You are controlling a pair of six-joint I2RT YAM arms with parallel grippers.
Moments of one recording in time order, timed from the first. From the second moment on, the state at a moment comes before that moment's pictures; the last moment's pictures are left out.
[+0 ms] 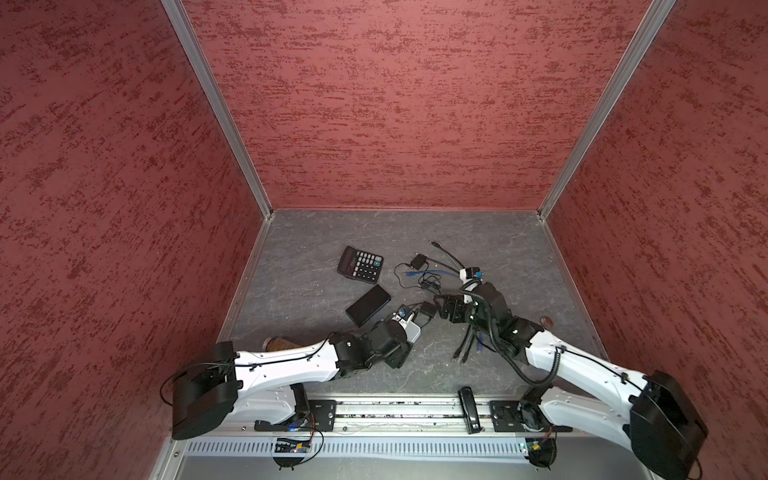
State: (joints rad) left arm -1.14 1.25 0.61 -0.26 -0.26 -0.39; right arm 0.64 1.08 0.55 -0.03 0.07 0.62
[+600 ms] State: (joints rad) left arm -1.12 1.48 0.71 -0.36 -0.18 -0.46; right arm 0.57 1.13 0.60 -0.13 0.09 0.60
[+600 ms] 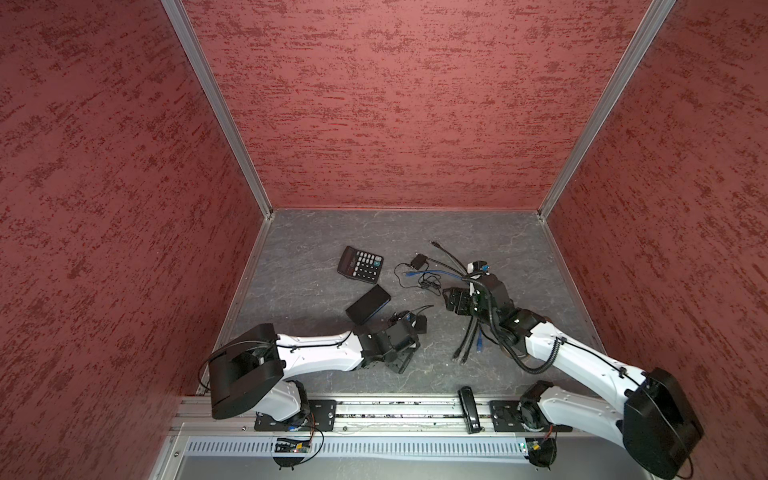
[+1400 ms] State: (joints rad) left arm -0.91 1.70 0.84 -0.14 -0.19 -0.36; right arm 0.49 1.20 0.65 -0.18 0.10 0.46
